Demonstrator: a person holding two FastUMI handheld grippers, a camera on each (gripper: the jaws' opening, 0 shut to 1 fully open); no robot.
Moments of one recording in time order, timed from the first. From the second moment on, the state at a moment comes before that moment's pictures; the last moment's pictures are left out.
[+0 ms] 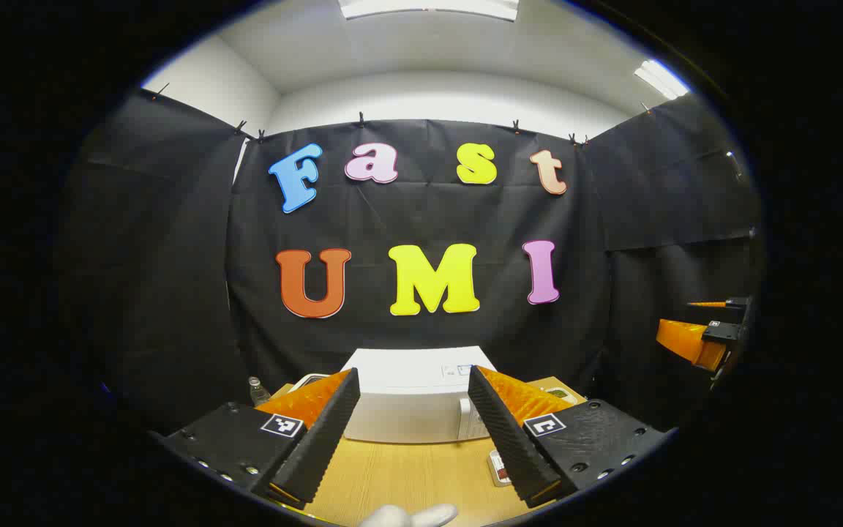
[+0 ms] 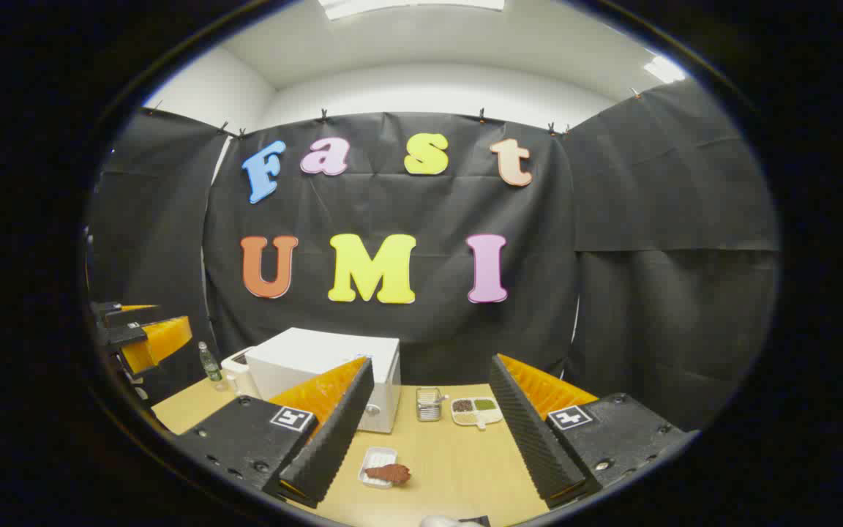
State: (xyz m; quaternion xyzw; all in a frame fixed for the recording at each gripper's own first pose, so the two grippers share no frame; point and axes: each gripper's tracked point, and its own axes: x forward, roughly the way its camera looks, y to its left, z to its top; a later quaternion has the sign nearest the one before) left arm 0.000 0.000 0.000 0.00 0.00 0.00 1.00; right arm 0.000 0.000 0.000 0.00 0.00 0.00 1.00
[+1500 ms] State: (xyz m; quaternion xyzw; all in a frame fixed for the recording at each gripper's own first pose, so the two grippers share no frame) left arm 0.120 -0.100 -0.186 0.01 0.04 -0.07 1.00; right arm 0.003 -0.054 0.005 -0.02 0.04 -0.04 1.00
